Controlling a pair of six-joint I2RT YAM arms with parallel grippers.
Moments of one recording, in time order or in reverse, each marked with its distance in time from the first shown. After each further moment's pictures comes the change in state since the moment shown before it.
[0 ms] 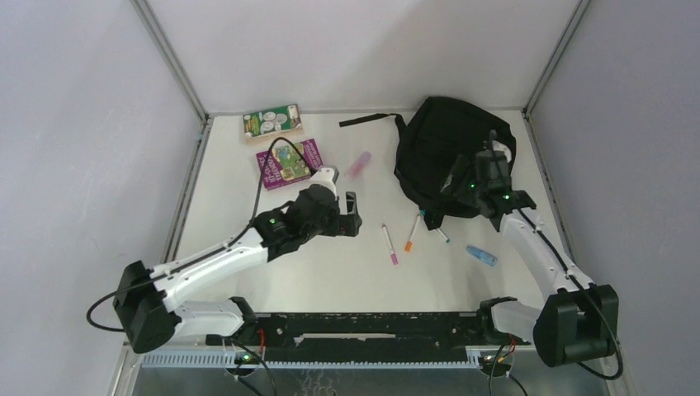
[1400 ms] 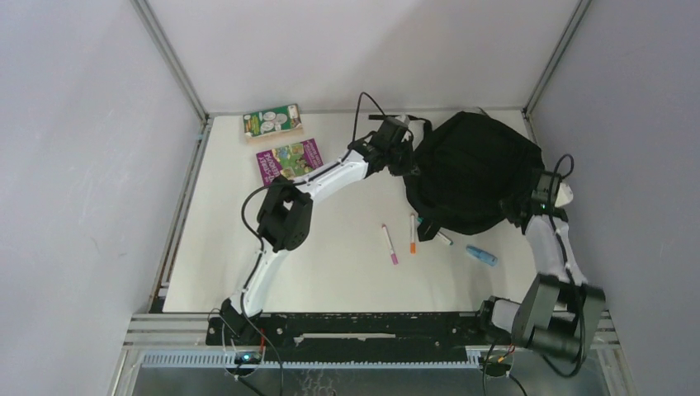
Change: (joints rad) left arm 0.141 1.172 1.142 0.003 0.419 -0.135; right arm -0.416 0.105 -0.079 0.028 -0.010 0.283
